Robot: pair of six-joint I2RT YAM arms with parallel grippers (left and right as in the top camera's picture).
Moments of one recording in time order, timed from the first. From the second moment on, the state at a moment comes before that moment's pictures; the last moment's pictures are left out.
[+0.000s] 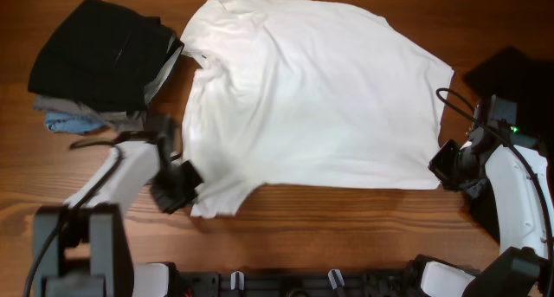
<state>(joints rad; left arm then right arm) 0.01 1.56 0.76 -0.97 0.23 -0.62 -0.32 1.38 0.92 -1.07 0.00 0.43</state>
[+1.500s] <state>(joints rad) -0.03 1.66 0.80 -0.39 0.27 -0.26 -0.32 1.38 1.13 -0.96 -0.41 0.23</state>
